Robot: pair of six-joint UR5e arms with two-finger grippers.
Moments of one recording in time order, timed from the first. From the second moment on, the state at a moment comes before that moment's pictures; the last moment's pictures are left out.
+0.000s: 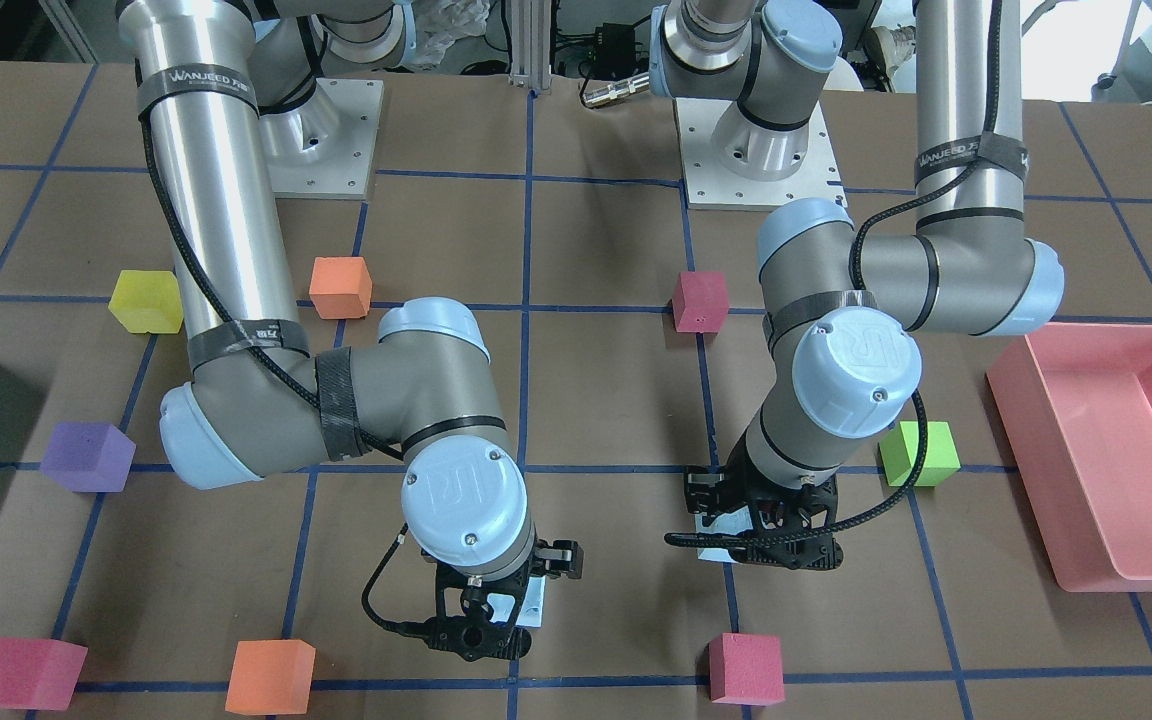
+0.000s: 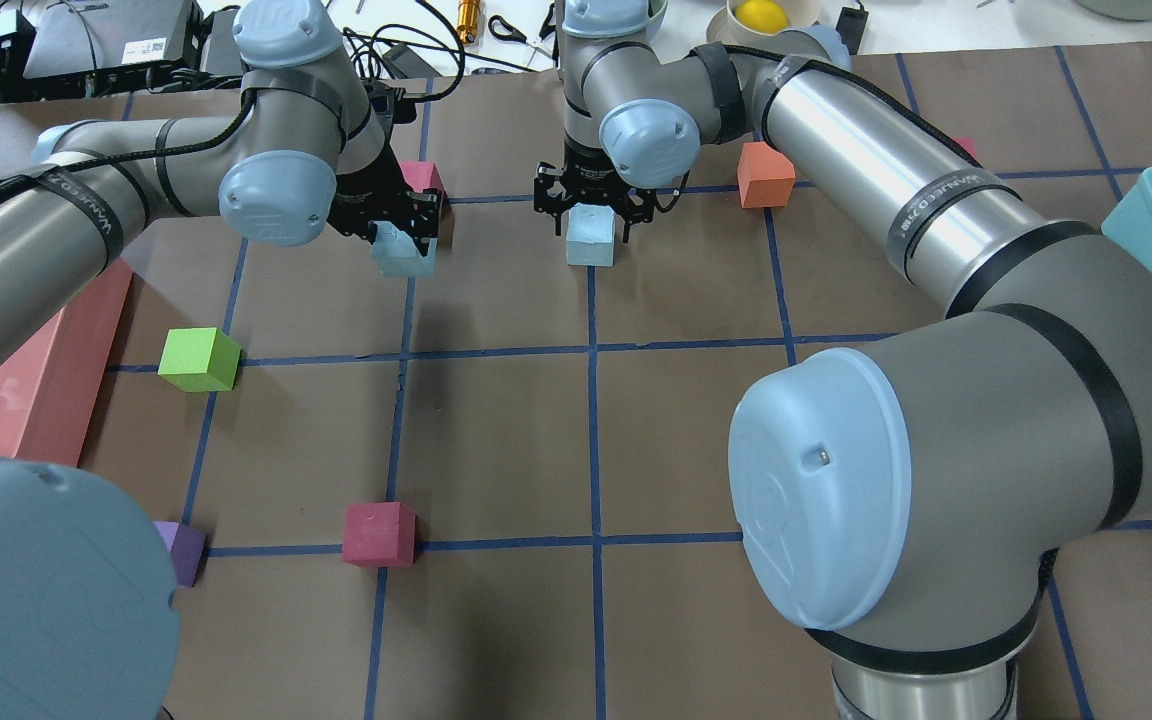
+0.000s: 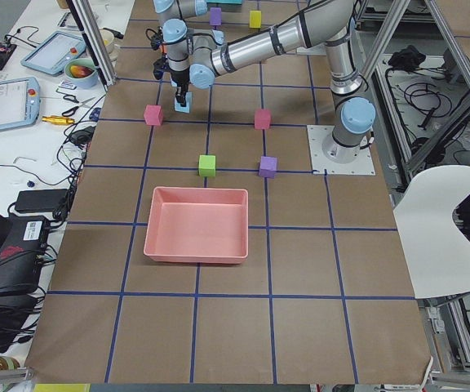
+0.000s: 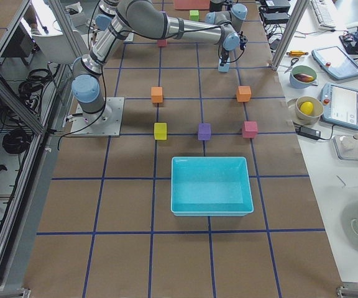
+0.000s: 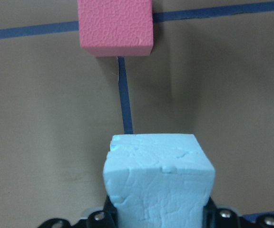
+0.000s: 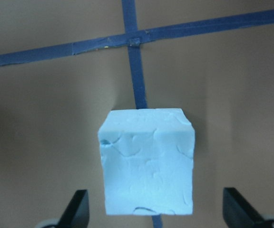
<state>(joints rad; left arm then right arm) -1.60 -2.04 -1.55 -1.10 1.56 0.05 1.85 -0.80 1.09 -1.79 -1.48 0.41</state>
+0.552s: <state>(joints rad) -1.69 -2.10 -1.40 -1.19 1.56 -0.08 1.72 -1.02 1.10 -1.55 -1.48 0.27</state>
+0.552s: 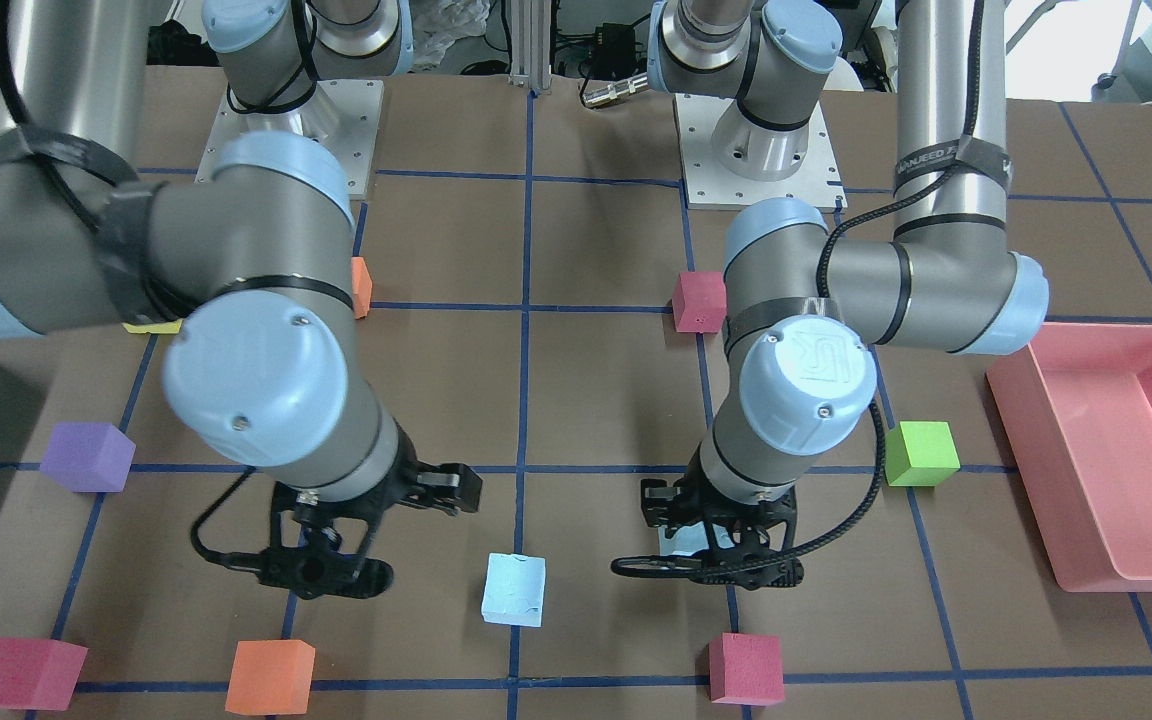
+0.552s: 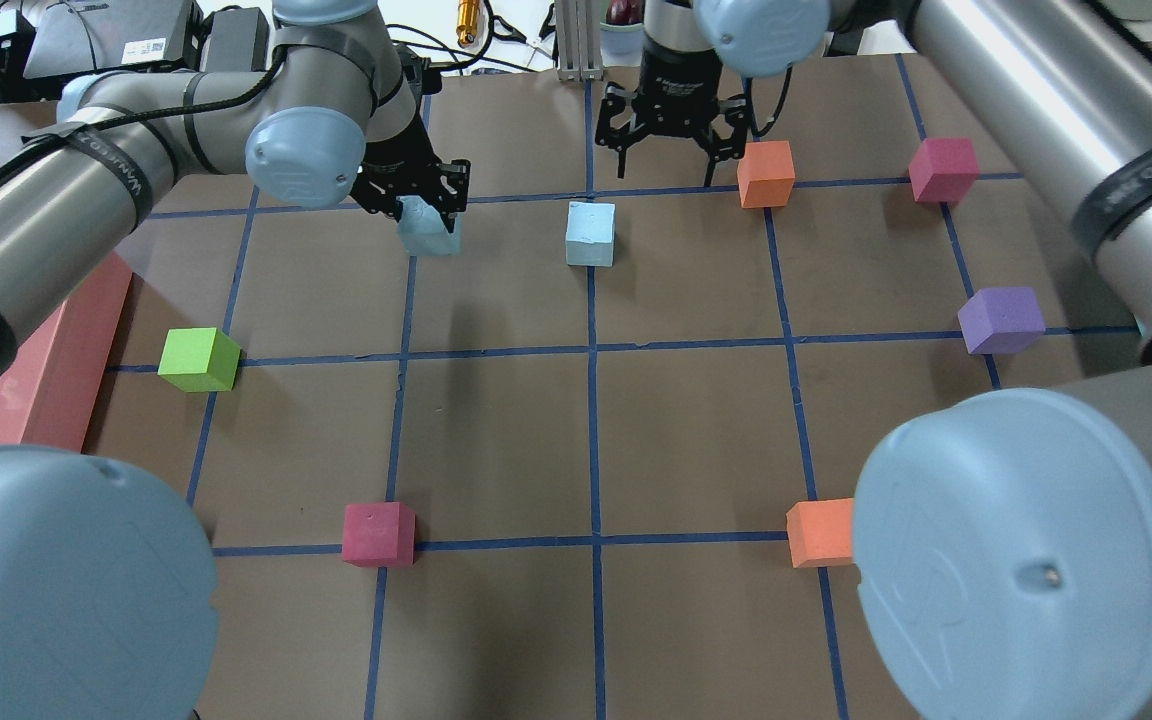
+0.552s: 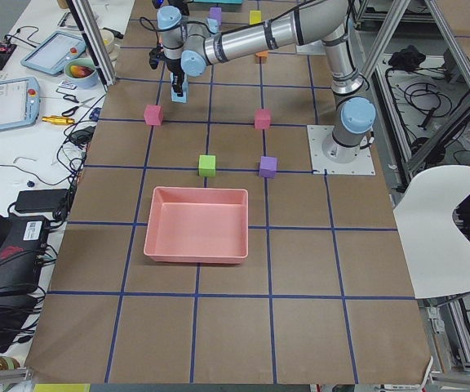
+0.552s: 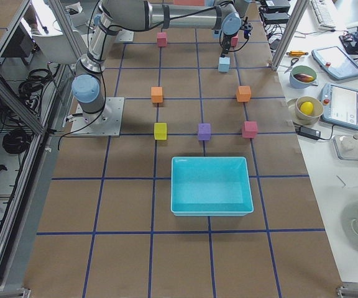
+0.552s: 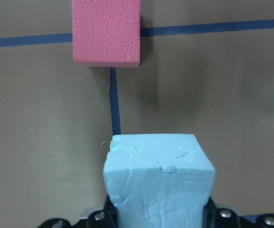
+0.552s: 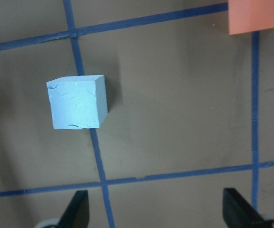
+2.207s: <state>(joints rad) -1.90 -2.34 -1.11 -1.24 1.56 -0.27 1.60 -1.49 1.53 -1.58 -1.57 0.10</state>
